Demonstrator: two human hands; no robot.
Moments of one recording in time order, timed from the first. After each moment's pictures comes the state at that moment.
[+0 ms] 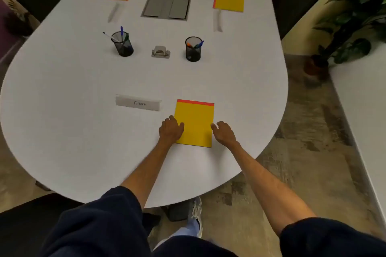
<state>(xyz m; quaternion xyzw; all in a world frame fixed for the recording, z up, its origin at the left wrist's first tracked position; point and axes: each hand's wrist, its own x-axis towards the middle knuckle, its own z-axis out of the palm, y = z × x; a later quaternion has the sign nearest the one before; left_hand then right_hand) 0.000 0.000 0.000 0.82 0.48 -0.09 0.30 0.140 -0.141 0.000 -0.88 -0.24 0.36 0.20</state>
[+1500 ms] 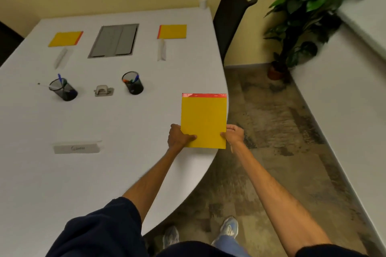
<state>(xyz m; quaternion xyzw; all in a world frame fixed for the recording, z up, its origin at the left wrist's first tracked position) 0.258 -0.153 0.045 0.76 0.48 0.01 0.45 0.383 -0.299 0.039 -0.76 0.10 0.30 0.56</state>
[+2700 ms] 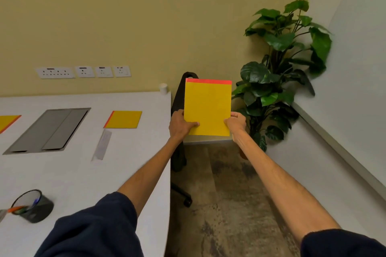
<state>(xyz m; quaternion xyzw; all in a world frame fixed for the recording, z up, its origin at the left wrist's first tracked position) 0.822 -0.072 0.200 0.82 0.31 0.23 0.42 0.946 -0.226 0.206 -0.76 -0.01 0.14 0.63</state>
